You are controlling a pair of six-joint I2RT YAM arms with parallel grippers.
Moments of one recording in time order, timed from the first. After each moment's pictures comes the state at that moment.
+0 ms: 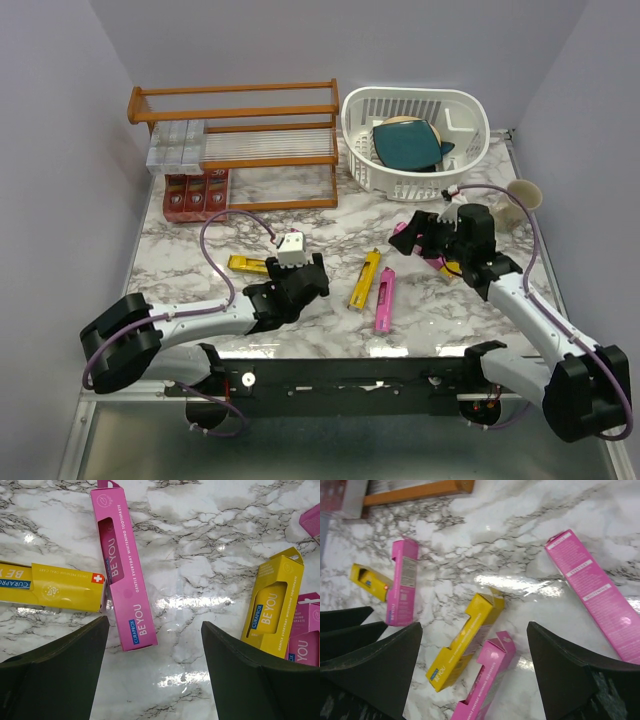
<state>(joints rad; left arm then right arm) -1.07 1.25 0.58 -0.06 -0.74 -0.85 0.25 1.03 0.60 -0.05 -0.35 0.42</state>
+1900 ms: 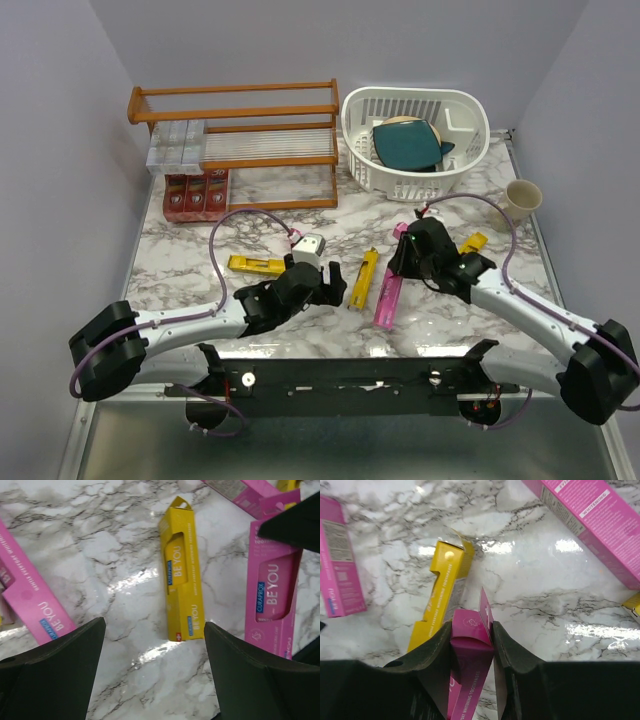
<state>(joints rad) -1.07 1.17 0.55 0.07 -0.41 -0.67 0.63 1.15 0.72 -0.41 0.19 0.61</state>
